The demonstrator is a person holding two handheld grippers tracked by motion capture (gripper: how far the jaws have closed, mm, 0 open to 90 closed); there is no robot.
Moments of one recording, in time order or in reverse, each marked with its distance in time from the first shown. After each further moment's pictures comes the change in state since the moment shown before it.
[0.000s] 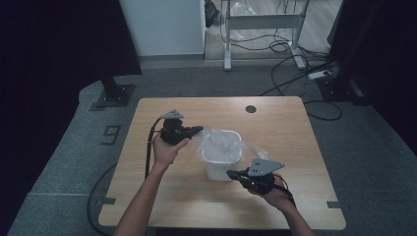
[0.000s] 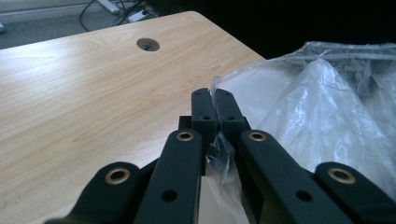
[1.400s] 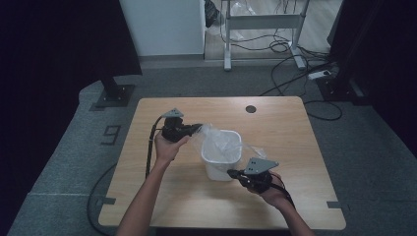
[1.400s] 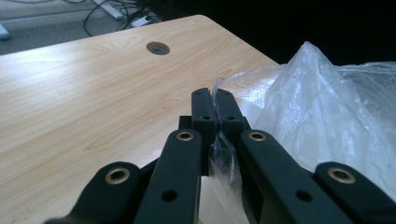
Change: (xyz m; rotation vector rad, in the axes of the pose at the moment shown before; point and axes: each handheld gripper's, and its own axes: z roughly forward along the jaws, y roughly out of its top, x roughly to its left) left arm 0.022 -0.006 0.014 -0.027 0.018 0.024; right arm -0.006 -0.010 0.012 0.076 -0.052 0.009
